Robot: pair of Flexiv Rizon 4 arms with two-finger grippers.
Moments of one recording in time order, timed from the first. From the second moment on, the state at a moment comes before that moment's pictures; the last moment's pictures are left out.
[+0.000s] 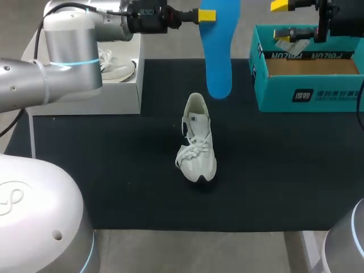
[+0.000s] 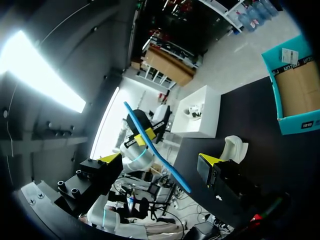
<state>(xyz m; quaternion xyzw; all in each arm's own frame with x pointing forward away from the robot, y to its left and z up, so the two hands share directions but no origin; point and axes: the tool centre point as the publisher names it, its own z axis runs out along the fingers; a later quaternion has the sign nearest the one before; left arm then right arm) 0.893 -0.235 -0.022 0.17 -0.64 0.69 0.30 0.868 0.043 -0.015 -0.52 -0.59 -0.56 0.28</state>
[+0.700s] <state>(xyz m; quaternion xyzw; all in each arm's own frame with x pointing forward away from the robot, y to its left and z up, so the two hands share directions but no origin) 0.900 -0.235 -0.048 0.33 -0.58 0.63 0.39 0.865 0.048 -0.016 -0.50 -0.61 -0.55 0.27</state>
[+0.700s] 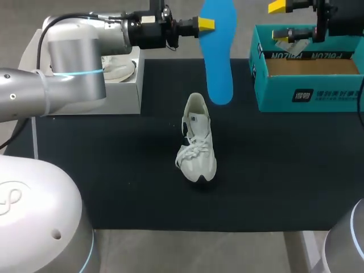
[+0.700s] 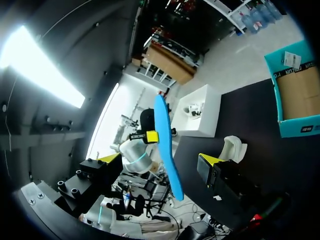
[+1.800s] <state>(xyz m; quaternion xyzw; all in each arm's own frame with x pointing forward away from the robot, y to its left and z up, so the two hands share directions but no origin) 0.925 -0.253 -0.069 0.49 -0.48 0.50 0.53 0.863 0.063 0.015 -0.59 -0.73 -0.33 0.10</state>
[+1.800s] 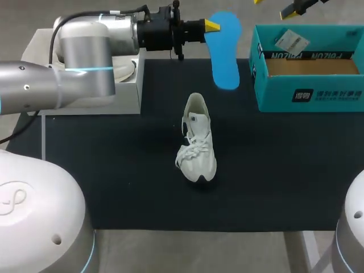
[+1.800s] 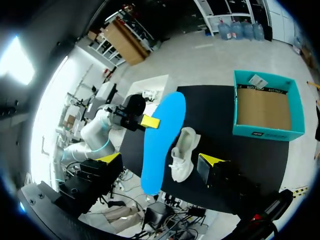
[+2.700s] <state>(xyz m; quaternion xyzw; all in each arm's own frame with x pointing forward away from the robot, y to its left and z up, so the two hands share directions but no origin) 0.916 -0.264 -0.077 0.51 -0.47 0.48 0.53 0.868 0.105 0.012 -0.70 -0.71 -0.11 -0.02</state>
